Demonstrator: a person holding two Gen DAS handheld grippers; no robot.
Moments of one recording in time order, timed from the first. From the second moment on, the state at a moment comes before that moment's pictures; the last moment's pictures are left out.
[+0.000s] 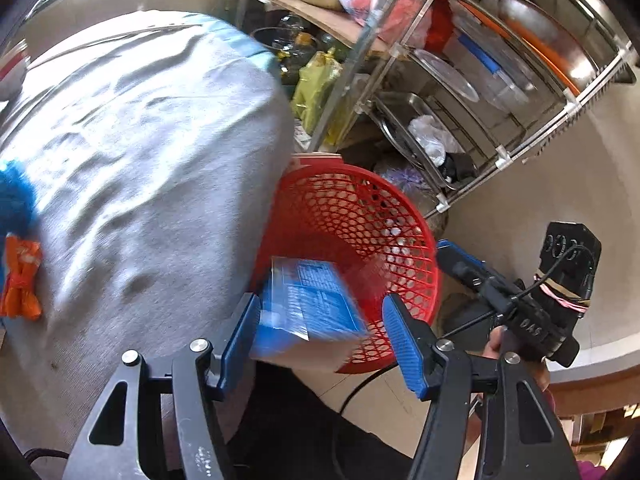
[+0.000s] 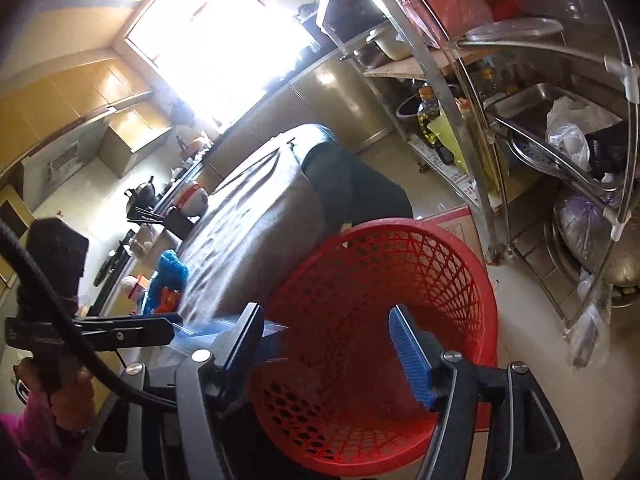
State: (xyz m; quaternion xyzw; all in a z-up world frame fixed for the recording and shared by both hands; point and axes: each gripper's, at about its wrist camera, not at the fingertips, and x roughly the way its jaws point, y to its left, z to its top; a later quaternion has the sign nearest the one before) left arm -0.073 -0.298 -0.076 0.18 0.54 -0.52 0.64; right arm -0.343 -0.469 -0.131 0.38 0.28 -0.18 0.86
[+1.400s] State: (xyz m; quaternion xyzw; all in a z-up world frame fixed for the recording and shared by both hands) left arm 0.103 -0.050 -0.066 -0.04 0.51 -0.27 0.81; right arm -0.112 -0.300 -0.106 0.31 0.36 0.01 0.88
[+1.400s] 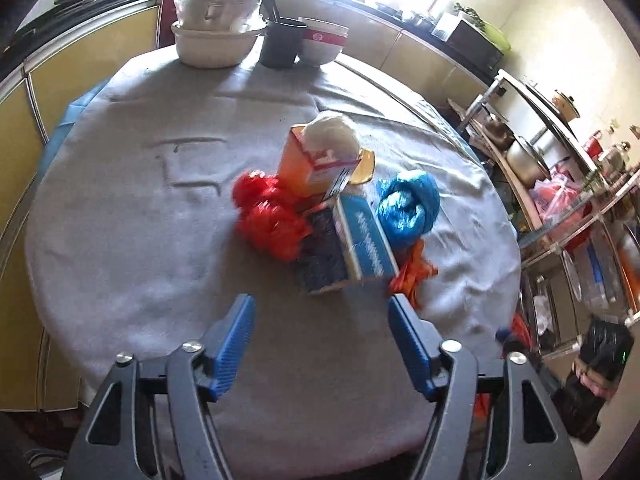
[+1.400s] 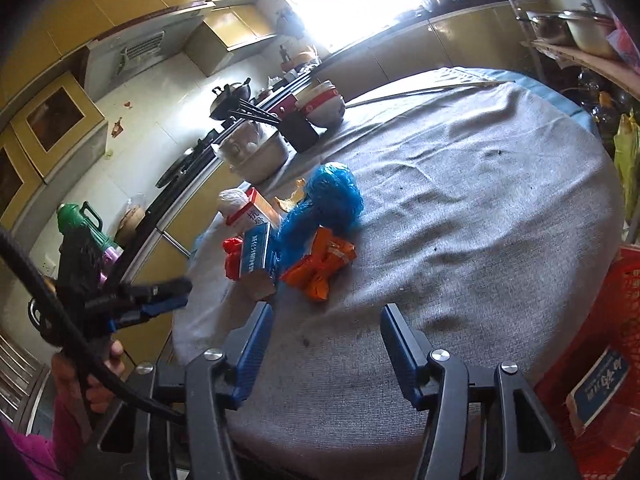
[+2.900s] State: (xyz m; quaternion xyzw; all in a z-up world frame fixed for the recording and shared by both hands) left arm 0.103 -0.018 -0.089 -0.05 0.58 -0.25 0.77; right arm 0.022 -0.268 -0.145 0.34 0.49 -0.08 0.80
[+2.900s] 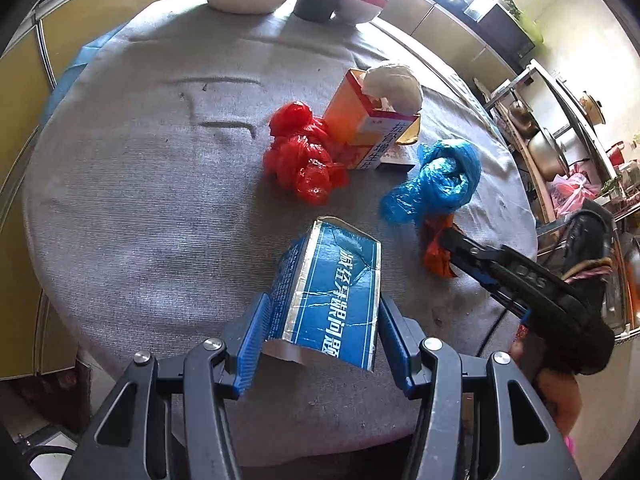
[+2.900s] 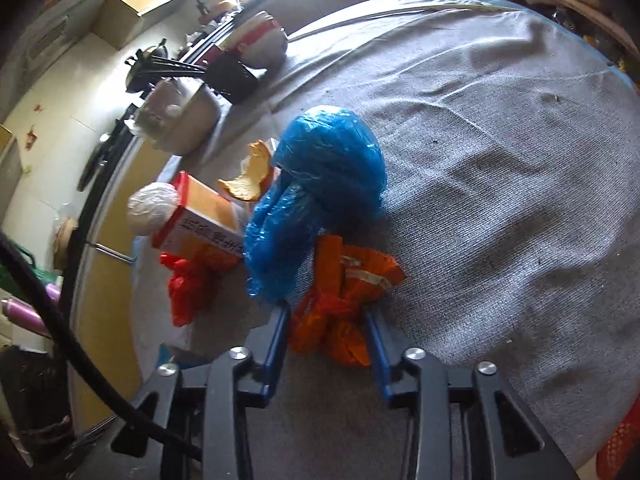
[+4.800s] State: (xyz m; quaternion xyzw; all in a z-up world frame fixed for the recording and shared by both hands) left arm 0.067 -0.058 -0.072 0.11 0.48 -0.18 0.85; right arm -0.046 -0.262 -0.121 0.26 0.42 -0.01 0.87
